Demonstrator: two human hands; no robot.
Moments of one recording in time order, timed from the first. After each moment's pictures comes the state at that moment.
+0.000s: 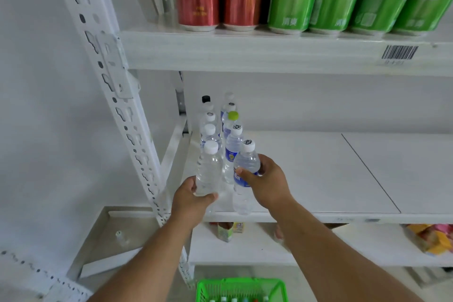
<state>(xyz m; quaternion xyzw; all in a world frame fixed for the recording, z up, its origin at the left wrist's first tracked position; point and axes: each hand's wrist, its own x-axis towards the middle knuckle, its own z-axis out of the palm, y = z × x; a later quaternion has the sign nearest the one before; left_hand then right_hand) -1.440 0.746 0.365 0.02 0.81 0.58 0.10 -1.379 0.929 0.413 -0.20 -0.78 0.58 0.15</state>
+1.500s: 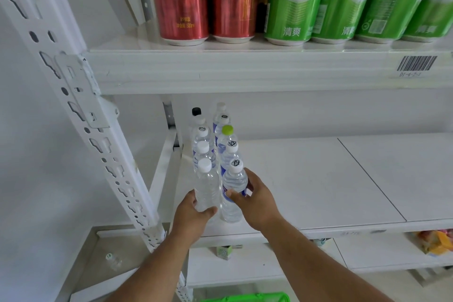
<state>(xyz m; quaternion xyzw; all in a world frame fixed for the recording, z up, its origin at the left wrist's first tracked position) -1.493 0.771 0.336 0.05 0.83 0.54 0.15 -1.413 0.927 0.390 -0.18 -0.79 0.57 0.12</state>
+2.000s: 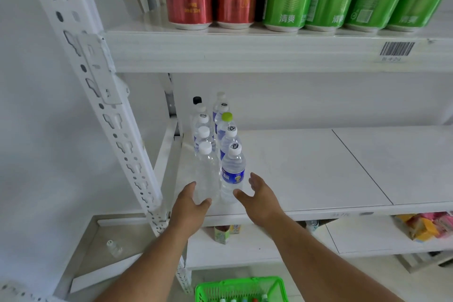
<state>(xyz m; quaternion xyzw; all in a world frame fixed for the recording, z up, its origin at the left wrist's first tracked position) -1.463 0.748 0.332 0.05 0.87 0.48 0.14 -1.375 0.917 0.379 -0.28 -0.83 0.49 0.02</state>
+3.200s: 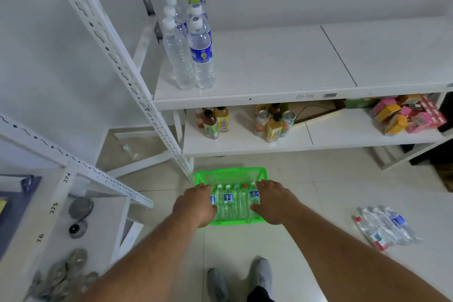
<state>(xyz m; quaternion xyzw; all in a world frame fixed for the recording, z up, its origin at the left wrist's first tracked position) -1.157 0.715 0.261 0.20 0.93 0.03 0.31 -1.069 0.916 0.255 -0.12 -0.94 0.14 -0.28</state>
